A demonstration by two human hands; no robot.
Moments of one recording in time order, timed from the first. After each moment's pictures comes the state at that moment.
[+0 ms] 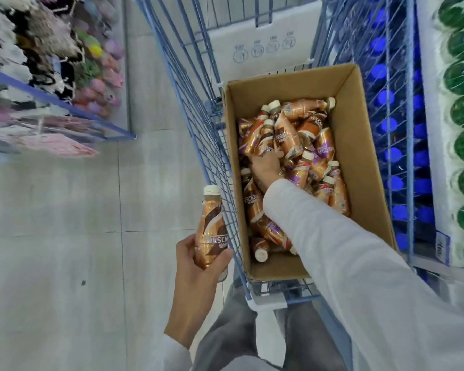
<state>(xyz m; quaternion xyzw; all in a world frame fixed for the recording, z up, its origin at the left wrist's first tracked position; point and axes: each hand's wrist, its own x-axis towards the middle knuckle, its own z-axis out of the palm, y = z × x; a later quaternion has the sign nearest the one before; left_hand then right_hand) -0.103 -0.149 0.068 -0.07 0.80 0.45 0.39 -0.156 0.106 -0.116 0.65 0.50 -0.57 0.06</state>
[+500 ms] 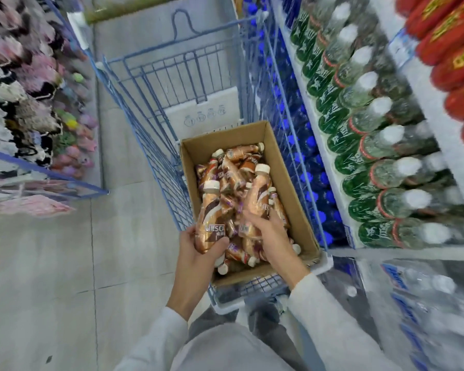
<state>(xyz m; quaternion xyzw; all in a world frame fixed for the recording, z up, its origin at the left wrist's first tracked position) -0.073 -0.073 0.144 0.06 0.75 0.50 0.42 0.030 0.070 0.101 0.58 0.36 -0.72 -0.09</state>
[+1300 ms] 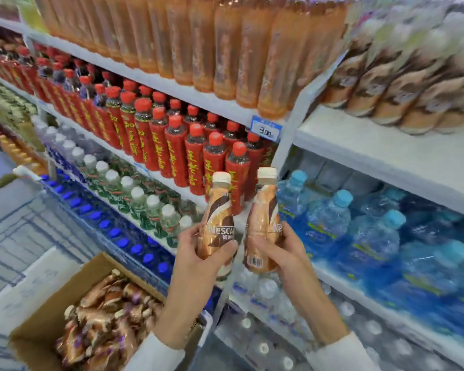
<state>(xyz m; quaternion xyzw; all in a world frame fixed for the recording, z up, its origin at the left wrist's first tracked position) 0.161 0.079 0.337 0.44 0.52 0.48 0.55 0.334 0.062 0.342 0.52 0.37 -0.55 -0.55</state>
